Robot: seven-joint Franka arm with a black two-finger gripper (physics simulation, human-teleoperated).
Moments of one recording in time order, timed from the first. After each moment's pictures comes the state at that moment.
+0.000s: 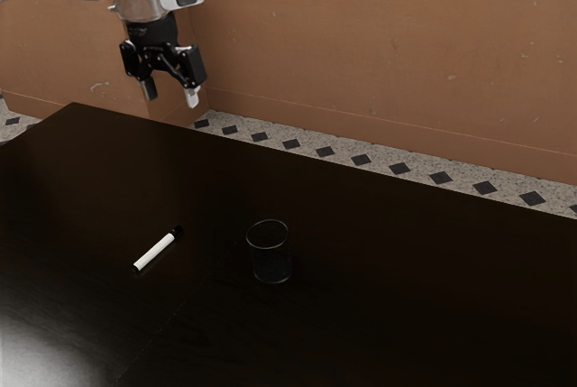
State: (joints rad) arm -0.17 0.06 0.19 -1.51 -0.03 1.58 -0.01
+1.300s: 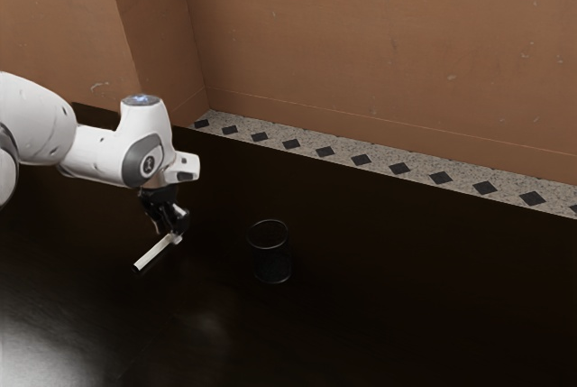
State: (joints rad) arm 0.01 0.40 0.19 -1.99 0.00 2.36 0.34
